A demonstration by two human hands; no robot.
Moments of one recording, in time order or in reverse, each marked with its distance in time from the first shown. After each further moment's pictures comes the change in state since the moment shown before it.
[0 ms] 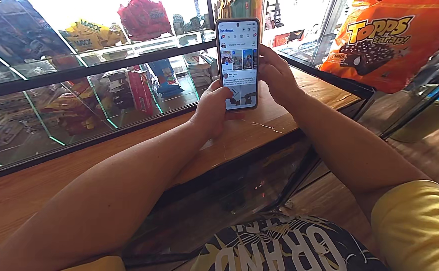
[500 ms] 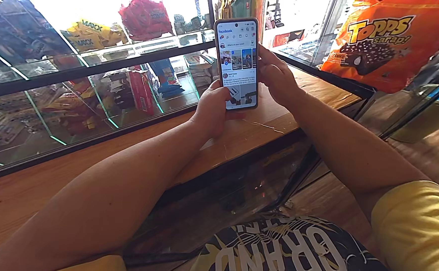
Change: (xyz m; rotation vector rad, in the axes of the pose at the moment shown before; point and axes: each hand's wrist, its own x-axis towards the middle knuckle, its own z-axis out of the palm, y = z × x) left_hand 0.001 0.000 0.000 -0.013 0.009 -0.014; right_hand 0.001 0.004 0.000 0.061 -0.056 0.008
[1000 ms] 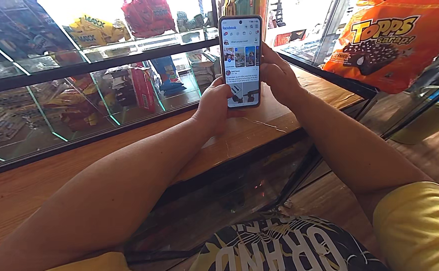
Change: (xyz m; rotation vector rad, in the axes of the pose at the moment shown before) left_hand 0.000 0.000 -0.001 -0.011 -0.006 0.021; right_hand 0.000 -0.001 0.000 -0.031 -0.013 0.009
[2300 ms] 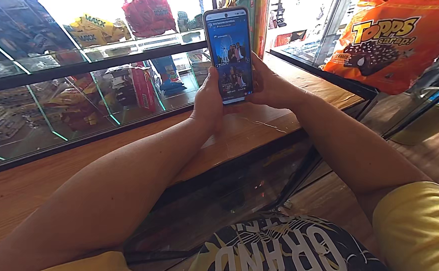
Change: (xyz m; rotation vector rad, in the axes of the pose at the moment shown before) left_hand 0.002 0.002 -0.004 -0.027 0.080 0.052; right_hand -0.002 -0.009 0.005 0.060 -0.300 0.183
